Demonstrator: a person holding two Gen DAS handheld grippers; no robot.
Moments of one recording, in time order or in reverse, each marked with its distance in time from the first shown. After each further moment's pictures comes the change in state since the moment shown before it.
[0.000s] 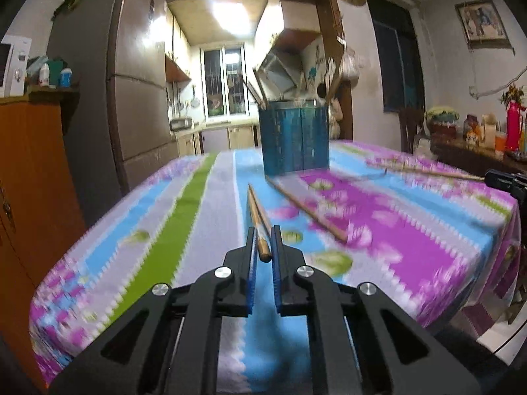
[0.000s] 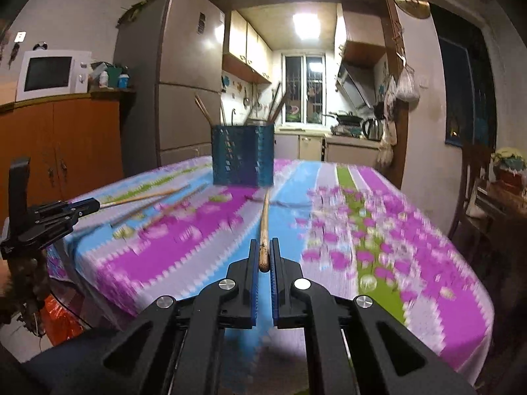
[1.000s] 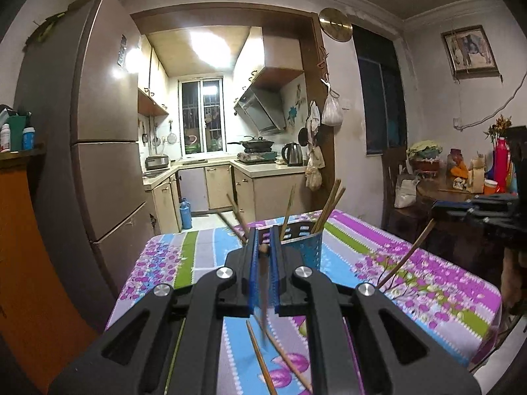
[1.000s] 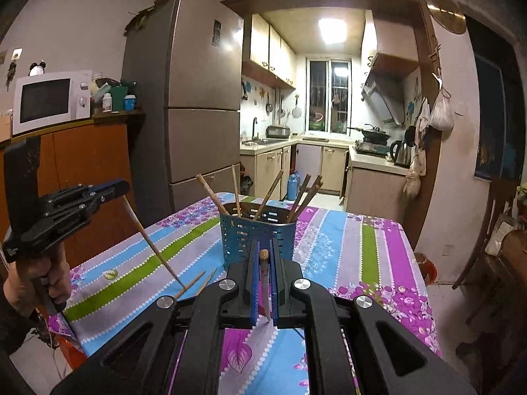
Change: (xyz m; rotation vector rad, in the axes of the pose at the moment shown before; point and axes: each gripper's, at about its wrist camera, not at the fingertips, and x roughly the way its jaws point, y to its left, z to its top) left arm 0.049 0.006 0.182 0.016 -0.113 -0.118; right arm 0.088 -0.005 0.193 -0.035 0.046 0.100
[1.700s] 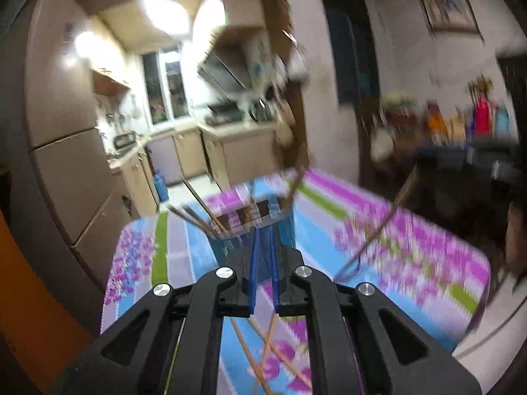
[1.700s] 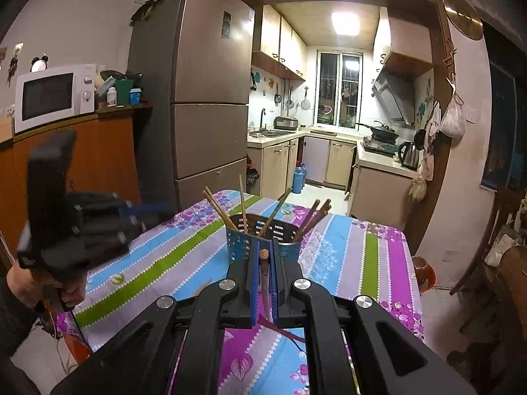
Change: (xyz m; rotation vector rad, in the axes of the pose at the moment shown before) left arm 0.053 -0.030 0.007 0.146 0.254 -0.122; right arm -0.002 0.003 0.036 -0.041 0.046 0.023
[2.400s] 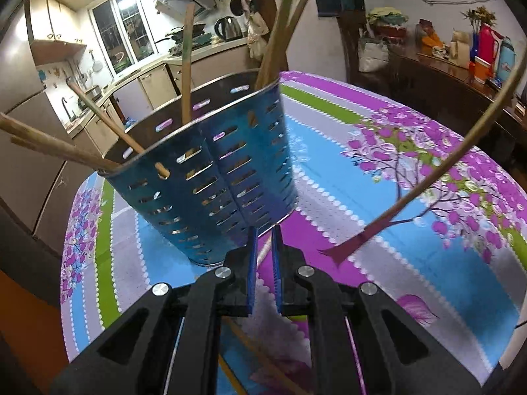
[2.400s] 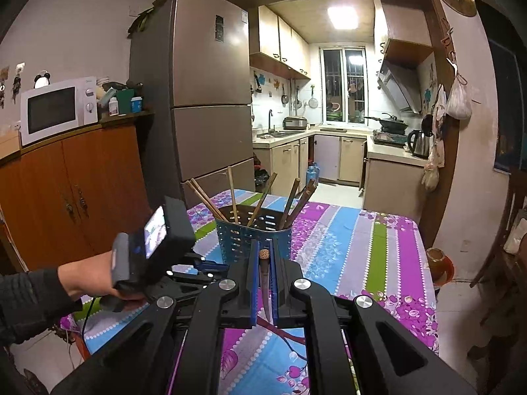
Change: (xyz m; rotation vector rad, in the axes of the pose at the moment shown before) left arm 0.164 -0.008 -0.042 0.097 0.323 -0.073; right arm 0.026 -0.052 -0.025 0.058 -0.022 0.089
